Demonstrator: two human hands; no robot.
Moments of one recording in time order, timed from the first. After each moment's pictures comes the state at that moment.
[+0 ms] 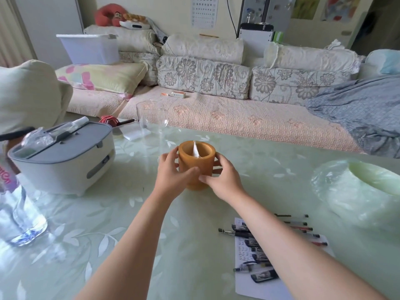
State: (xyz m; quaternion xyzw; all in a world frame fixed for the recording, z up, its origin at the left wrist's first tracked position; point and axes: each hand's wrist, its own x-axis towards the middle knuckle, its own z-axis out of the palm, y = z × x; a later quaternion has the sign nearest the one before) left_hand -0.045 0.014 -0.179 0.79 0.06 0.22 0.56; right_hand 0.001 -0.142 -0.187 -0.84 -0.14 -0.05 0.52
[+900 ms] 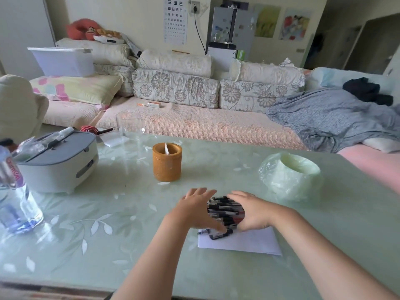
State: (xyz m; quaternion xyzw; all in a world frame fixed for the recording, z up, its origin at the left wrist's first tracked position) left_hand -0.148 -0.107 -0.162 0.97 -0.14 -0.07 0.21; right_hand -0.138 -0.312 -0.127 -0.96 -0.21 0.17 0.11
